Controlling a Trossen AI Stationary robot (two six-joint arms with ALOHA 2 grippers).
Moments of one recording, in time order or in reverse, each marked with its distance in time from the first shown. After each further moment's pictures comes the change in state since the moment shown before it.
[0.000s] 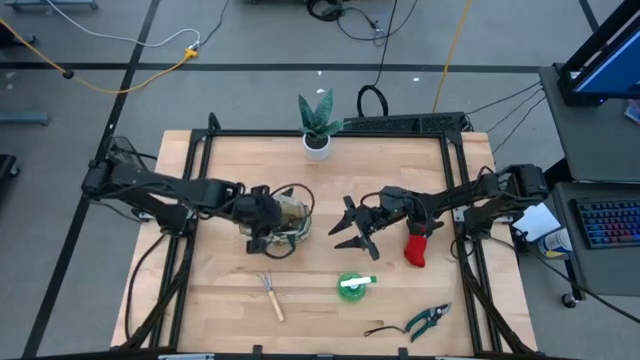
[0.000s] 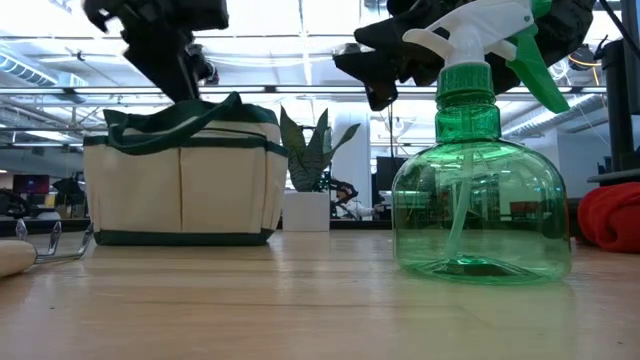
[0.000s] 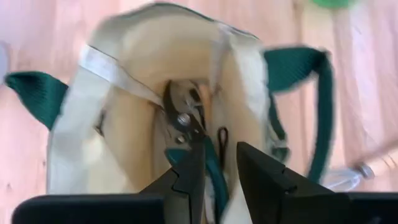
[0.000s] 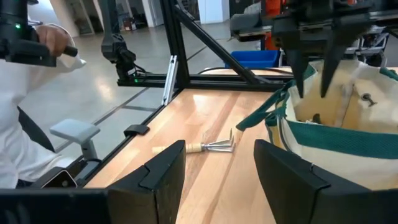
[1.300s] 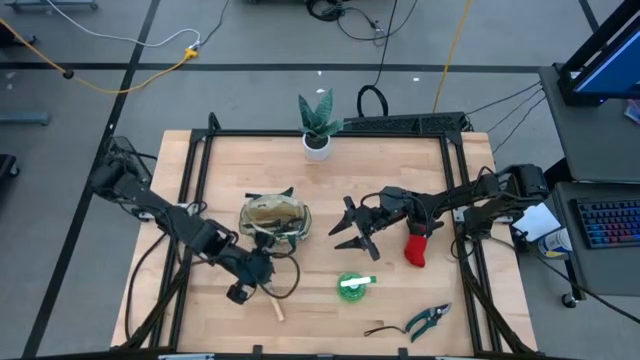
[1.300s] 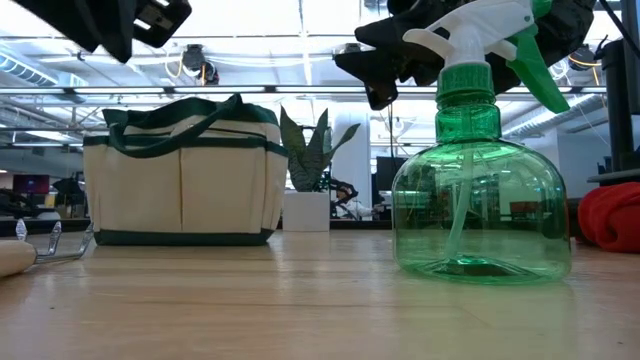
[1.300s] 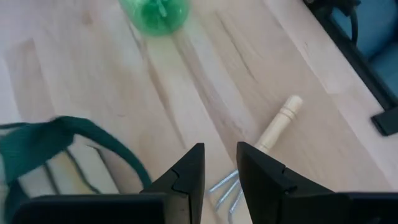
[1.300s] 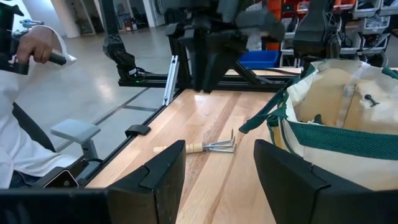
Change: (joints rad) left arm -0.398 0.082 0.000 0.177 -0.018 0.066; right arm 0.005 0.000 0.000 0.001 0.000 -0.001
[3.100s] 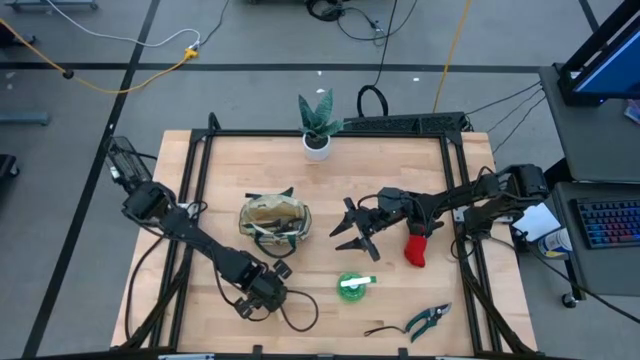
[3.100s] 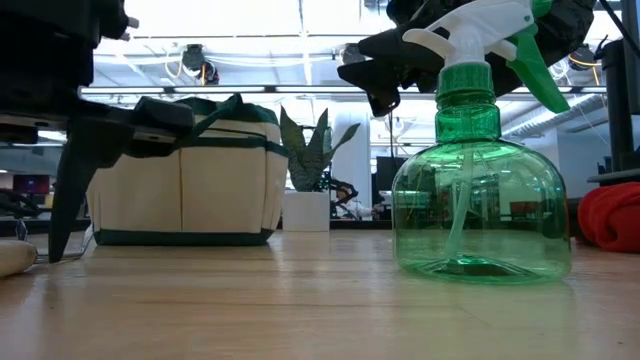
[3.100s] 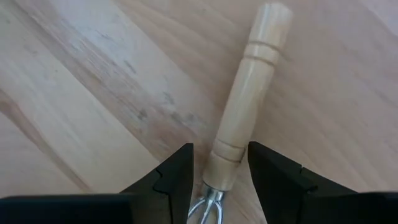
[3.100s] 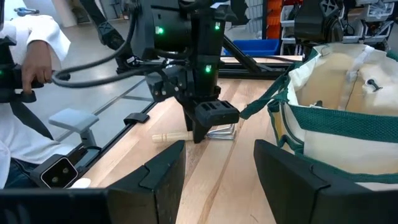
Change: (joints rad) left arm -0.043 0.404 0.000 0.127 0.148 0.249; right arm 0.000 0.000 0.000 -0.052 0.000 -0.017
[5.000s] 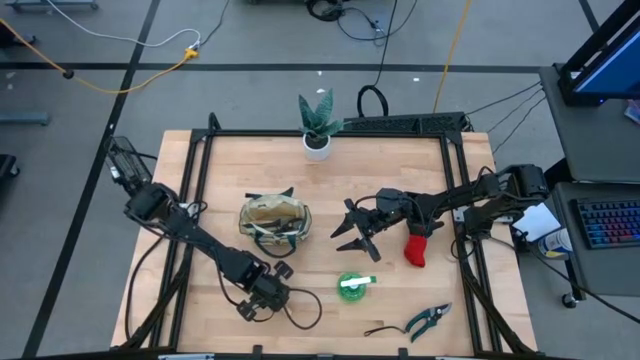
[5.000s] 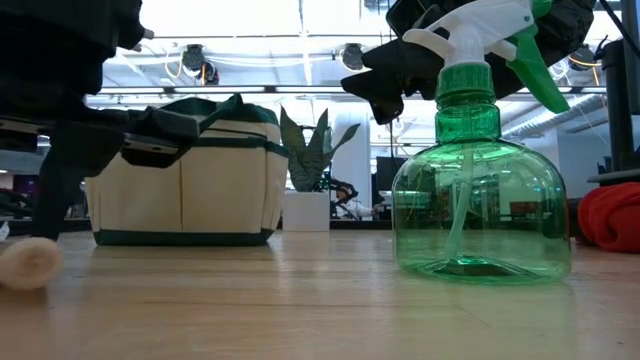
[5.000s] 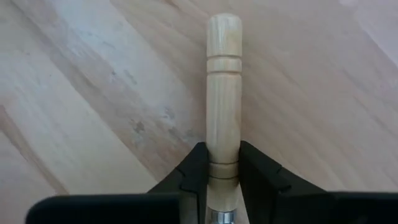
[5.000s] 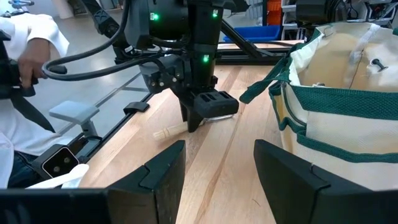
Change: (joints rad) left arm 0.020 0.028 -0.001 0.057 0.018 -0.065; right arm 0.000 0.000 0.000 -0.052 0.000 0.003
